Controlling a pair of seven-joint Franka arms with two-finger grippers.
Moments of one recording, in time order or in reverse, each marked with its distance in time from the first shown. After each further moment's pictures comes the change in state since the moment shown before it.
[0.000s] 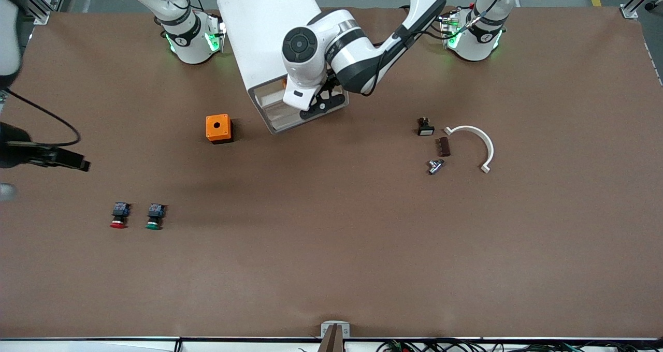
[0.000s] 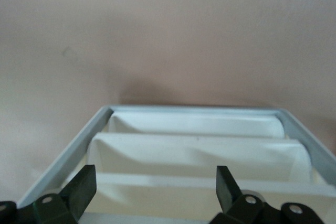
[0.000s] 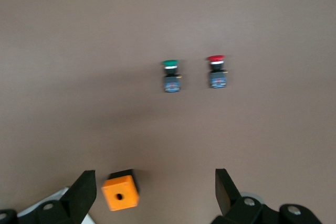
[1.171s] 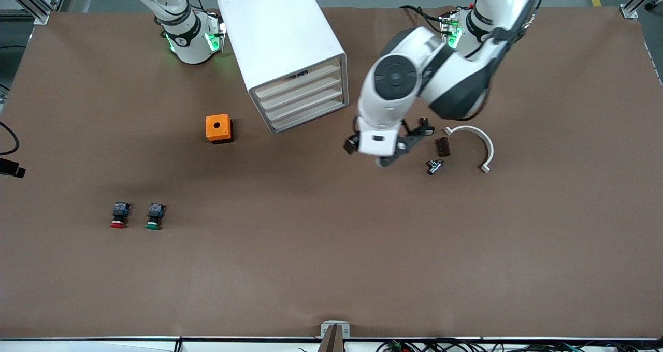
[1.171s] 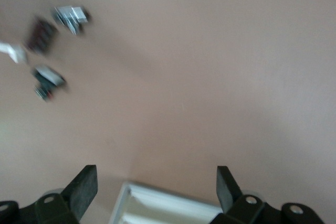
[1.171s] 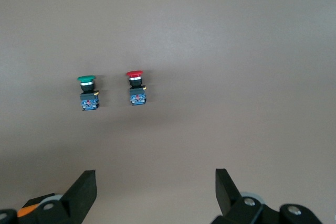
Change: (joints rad) left arm 0.357 -0.155 0.026 0.052 0.085 -0.126 0.054; right arm -0.171 0.059 0.015 -0.011 -0.120 0.110 -0.158
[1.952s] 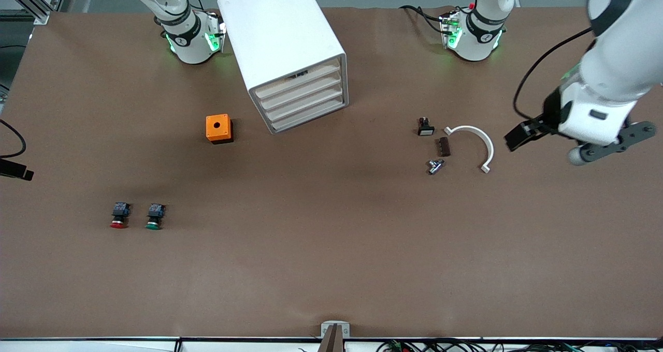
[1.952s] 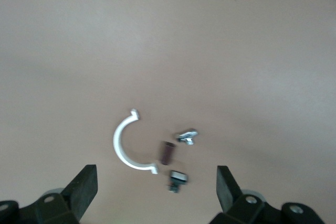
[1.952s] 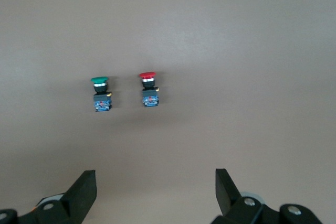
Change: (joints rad) left arm 0.426 -0.308 0.030 -0.032 0.035 -0.189 0.815; right arm -0.004 0.006 0.007 0.000 0.049 0.002 0.001
